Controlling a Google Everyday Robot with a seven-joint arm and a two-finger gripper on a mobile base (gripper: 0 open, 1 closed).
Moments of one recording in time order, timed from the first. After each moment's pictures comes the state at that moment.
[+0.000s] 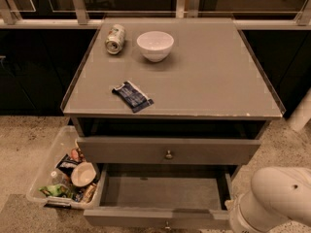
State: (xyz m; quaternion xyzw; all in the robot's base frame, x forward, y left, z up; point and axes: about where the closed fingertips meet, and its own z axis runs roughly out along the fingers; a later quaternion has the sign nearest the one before) arm 0.287 -0.202 0.583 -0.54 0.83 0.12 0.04
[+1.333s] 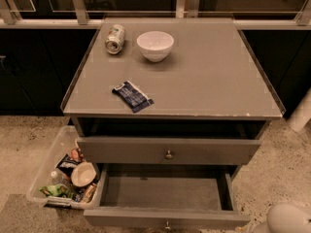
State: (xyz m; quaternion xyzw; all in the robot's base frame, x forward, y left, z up) arm 0.242 -0.228 0.507 -0.46 0.87 0.16 0.05
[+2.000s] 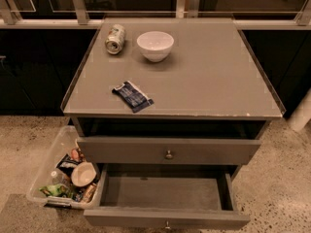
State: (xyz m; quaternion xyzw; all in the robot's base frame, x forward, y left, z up) arm 0.212 -0.246 0.396 -0.48 0.84 0.22 0.09
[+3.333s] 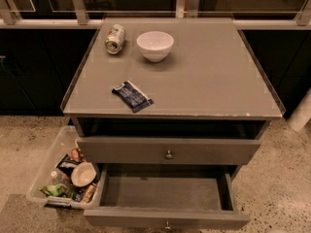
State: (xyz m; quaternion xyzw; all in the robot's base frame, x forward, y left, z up) arm 0.239 -0.220 0.394 -0.50 0.84 0.19 0.13
